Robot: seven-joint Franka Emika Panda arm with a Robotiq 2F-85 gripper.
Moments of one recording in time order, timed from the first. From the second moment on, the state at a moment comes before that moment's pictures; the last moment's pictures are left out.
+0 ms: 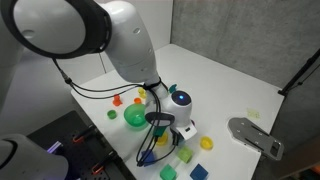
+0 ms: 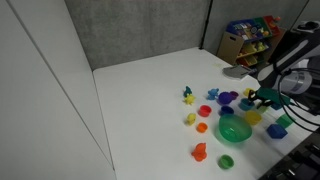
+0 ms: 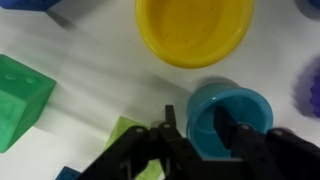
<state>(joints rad) -0.32 0.72 -0.08 -2.17 0.41 2.94 0.27</state>
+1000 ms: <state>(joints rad) -0.33 0.65 -0.08 -2.24 0.41 2.97 0.17</state>
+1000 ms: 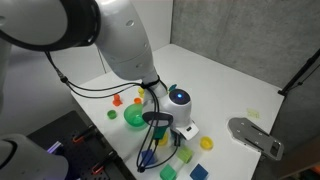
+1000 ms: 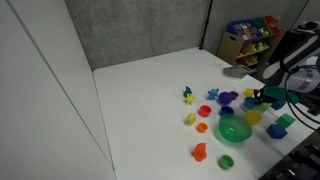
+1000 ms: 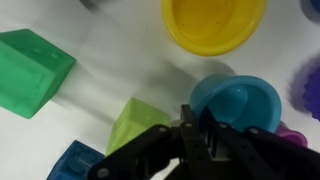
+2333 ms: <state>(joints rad) -0.51 0.41 0.15 -2.59 0.41 3.13 -0.12</state>
